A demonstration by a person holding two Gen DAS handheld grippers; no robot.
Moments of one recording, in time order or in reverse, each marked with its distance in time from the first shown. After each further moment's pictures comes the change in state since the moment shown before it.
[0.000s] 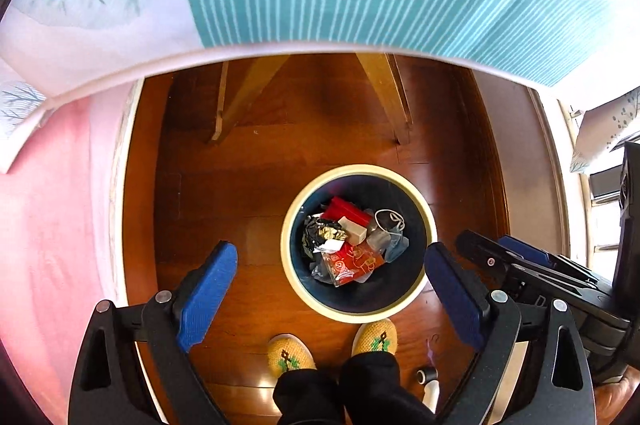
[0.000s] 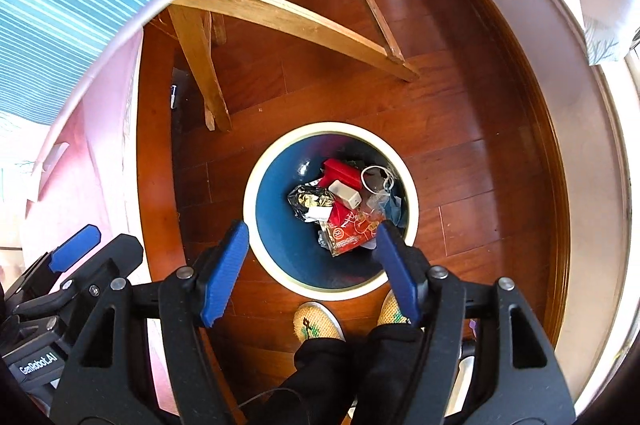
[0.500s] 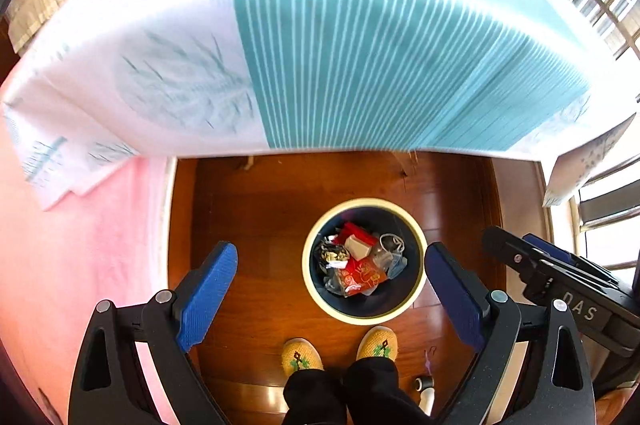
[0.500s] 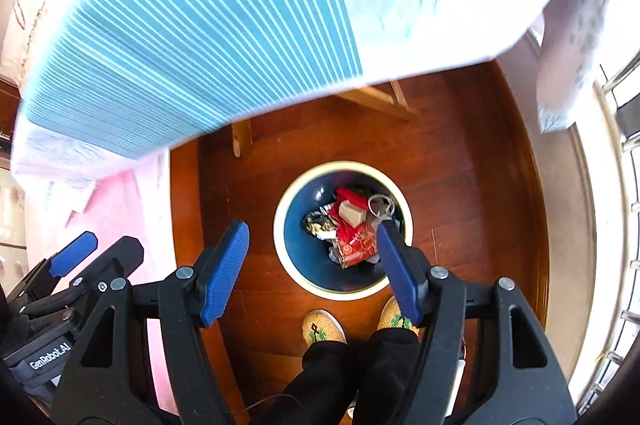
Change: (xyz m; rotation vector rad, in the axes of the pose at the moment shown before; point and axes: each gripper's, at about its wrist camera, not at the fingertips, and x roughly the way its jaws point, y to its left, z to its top) left arm -0.123 -0.007 0.027 -0.031 -0.083 0.064; right arm -0.114 0.040 0.024 -0.048 -0.090 0.006
